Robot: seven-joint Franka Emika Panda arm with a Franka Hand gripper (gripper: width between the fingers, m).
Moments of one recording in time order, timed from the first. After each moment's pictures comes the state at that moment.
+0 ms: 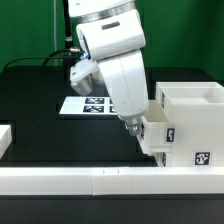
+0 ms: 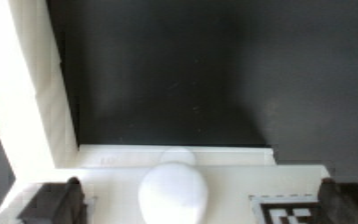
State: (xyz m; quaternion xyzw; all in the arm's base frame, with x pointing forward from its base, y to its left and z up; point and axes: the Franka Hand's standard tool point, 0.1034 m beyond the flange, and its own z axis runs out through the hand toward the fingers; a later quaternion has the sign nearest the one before) arm 0.600 -0.006 0.069 -0.69 -0.71 -0.09 0.09
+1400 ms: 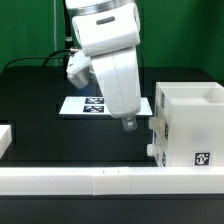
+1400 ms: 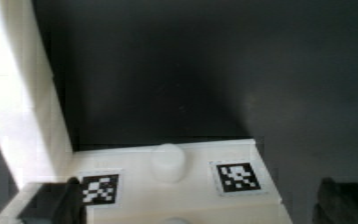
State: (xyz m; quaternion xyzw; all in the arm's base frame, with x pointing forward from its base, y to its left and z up) arm 0.598 -0.012 0.078 -0.71 -0.69 -0.06 0.11
